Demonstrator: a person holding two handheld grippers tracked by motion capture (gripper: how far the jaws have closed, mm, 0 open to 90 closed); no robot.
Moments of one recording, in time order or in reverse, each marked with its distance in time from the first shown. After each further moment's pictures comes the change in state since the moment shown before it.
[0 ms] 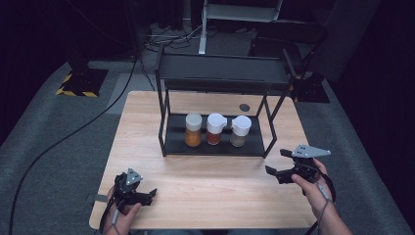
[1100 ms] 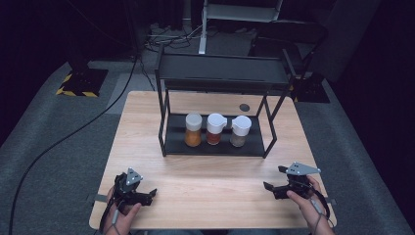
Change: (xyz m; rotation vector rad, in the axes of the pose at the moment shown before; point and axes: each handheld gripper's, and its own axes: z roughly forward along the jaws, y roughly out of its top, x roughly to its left) left arm 0.000 0.000 0.000 0.000 0.000 0.000; right arm 0.003 -0.069 0.024 0.064 -0.037 0.016
